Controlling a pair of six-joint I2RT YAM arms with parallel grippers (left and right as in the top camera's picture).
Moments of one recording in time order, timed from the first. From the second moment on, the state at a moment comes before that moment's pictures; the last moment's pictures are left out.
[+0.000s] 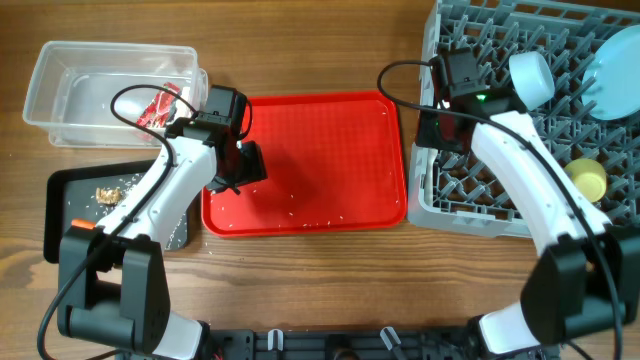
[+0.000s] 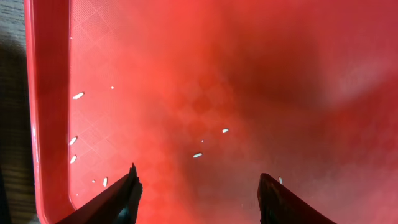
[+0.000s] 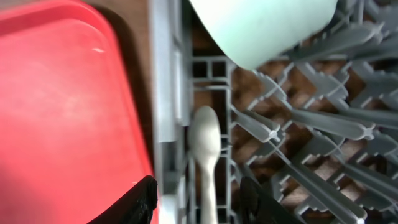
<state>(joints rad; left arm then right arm) -0.23 1.67 1.11 -0.83 0.05 -0.48 0.22 1.67 1.31 -0.87 0.13 0.37</state>
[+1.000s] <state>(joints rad) -0.23 1.67 1.11 -0.80 0.05 -0.48 0.23 1.63 1.24 -0.95 -0.37 0.13</state>
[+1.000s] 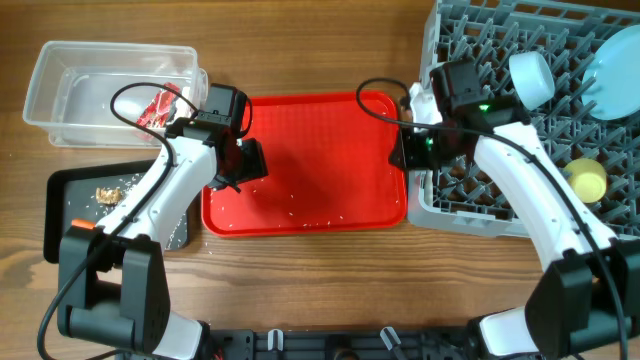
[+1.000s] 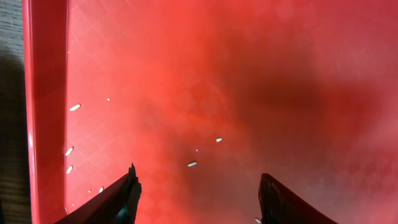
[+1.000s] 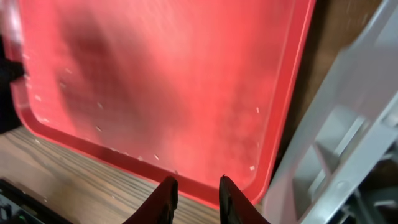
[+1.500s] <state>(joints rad) -0.23 1.67 1.11 -0.80 0.05 -0.48 0.25 1.66 1.17 -1.01 -0.13 0.29</state>
